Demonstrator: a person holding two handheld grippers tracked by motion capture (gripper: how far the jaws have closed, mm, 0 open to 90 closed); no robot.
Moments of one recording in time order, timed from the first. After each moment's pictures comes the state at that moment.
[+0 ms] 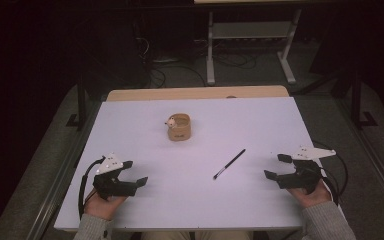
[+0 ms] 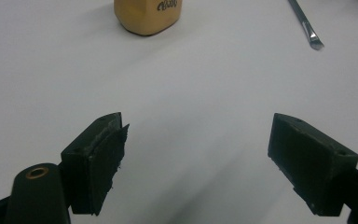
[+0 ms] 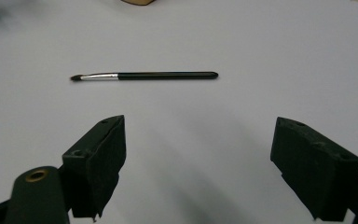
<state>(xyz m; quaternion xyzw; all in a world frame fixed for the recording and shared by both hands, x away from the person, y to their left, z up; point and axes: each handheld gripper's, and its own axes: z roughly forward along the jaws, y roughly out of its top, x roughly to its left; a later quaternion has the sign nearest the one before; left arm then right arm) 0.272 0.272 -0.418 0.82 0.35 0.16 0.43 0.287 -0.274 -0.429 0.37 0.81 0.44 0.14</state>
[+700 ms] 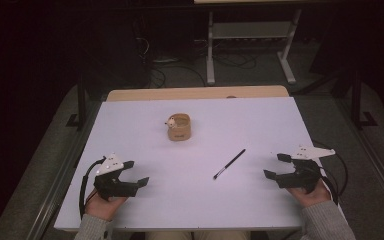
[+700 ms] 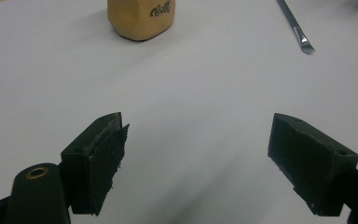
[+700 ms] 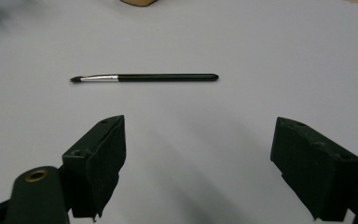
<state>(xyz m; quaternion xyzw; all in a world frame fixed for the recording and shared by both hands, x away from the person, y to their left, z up) 0.270 0.270 -0.418 0.81 0.35 0.16 0.44 0.288 -0.272 -0.428 0.37 0.81 0.44 0.14</state>
